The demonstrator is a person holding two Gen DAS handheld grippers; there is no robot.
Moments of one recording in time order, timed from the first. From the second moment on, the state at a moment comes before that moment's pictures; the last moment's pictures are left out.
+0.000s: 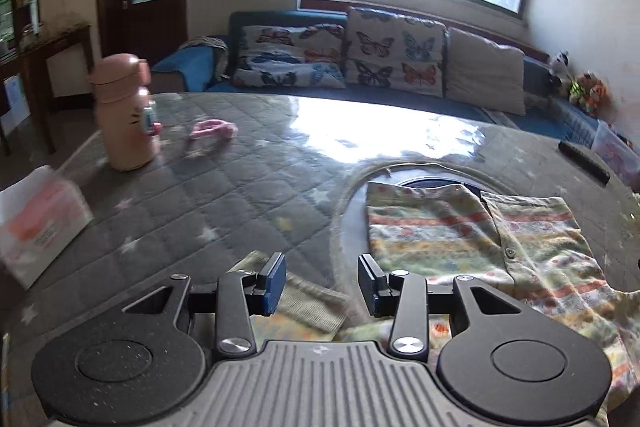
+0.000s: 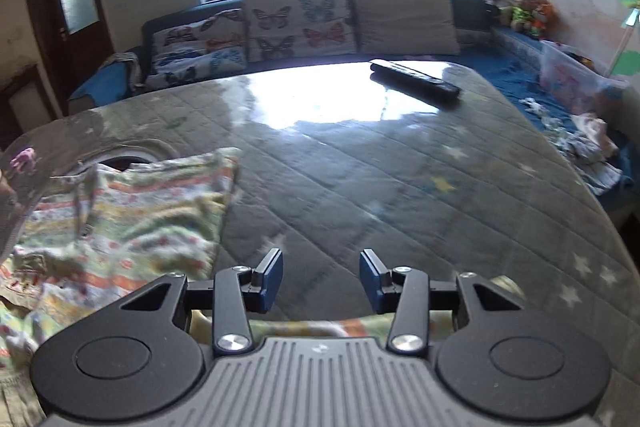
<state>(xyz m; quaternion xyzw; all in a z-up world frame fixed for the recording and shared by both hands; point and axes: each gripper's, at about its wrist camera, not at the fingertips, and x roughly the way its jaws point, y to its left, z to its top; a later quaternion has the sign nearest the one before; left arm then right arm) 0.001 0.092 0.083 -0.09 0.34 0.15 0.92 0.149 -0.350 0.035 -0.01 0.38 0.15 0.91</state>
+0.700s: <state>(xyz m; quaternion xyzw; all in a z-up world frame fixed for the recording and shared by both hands) 0.152 0.092 0.022 -0.03 0.40 0.09 0.91 0.253 -0.262 0.006 -0.02 0.41 0.21 0.89</state>
